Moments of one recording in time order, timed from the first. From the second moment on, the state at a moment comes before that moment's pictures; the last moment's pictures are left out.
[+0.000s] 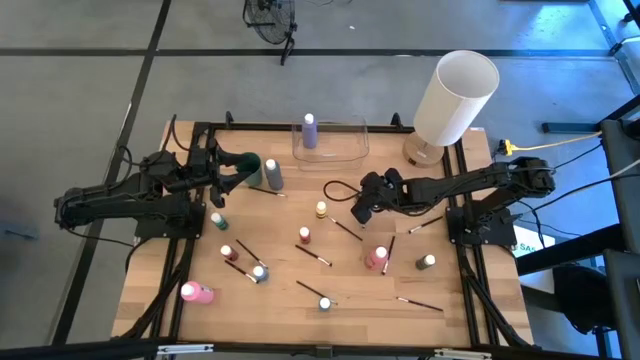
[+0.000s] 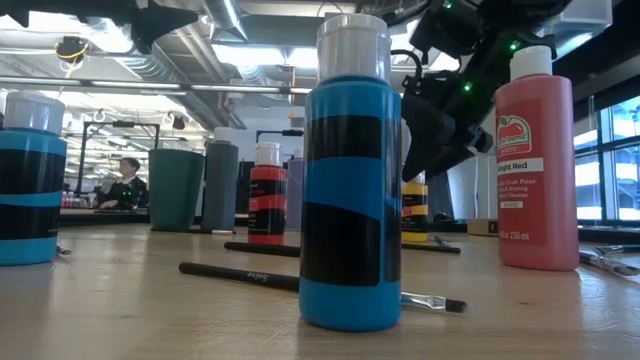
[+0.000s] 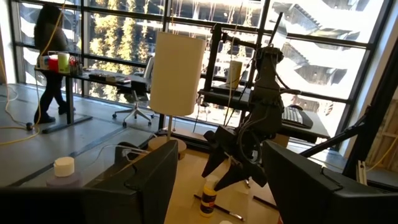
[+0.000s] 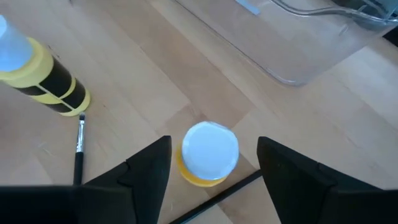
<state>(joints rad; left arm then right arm) 0.22 0.37 0.45 0.04 -0.05 -0.17 0.03 1.49 0.82 -0.36 0.49 0.61</state>
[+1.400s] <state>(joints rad) 0.22 0.37 0.45 0.03 -0.05 -0.17 0.01 1.54 0.82 -0.34 0.50 0.59</state>
